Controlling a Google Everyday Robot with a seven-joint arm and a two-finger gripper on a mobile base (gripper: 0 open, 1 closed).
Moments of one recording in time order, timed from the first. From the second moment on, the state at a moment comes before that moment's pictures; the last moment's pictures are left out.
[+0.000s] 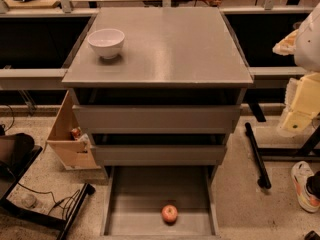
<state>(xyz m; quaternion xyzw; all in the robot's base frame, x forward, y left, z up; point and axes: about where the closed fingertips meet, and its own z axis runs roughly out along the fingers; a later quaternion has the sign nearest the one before) 0.438 -0.217 0.977 -0.60 0.78 -0.03 0.16</state>
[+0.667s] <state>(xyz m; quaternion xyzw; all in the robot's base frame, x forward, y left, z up) 0.442 -0.215 0.978 -0.60 0.78 -0.04 0.17</state>
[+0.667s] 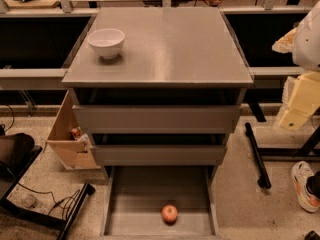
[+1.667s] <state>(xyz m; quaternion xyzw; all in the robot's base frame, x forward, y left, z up) 0.423 -0.159 0.795 -0.54 0.81 0.10 0.22</state>
